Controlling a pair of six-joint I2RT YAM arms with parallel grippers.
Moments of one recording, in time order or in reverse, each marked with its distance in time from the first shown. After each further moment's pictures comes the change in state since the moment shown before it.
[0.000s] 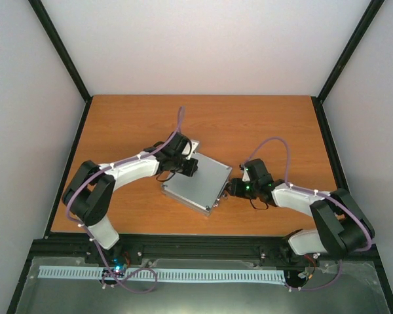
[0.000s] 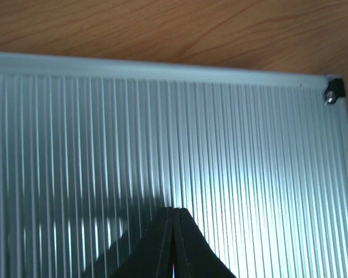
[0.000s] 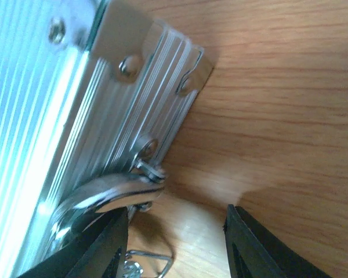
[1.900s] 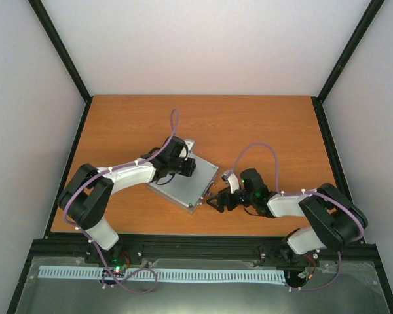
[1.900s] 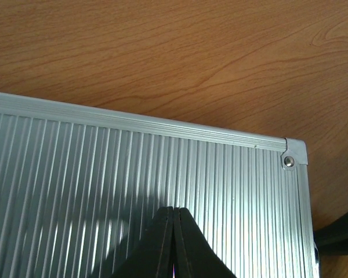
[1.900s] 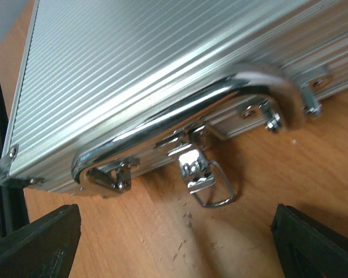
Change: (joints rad) left arm 0.003 -0.060 -0.150 0.188 -0.076 -0.082; right arm 0.143 0.074 -0.139 0.424 -0.258 -0.340
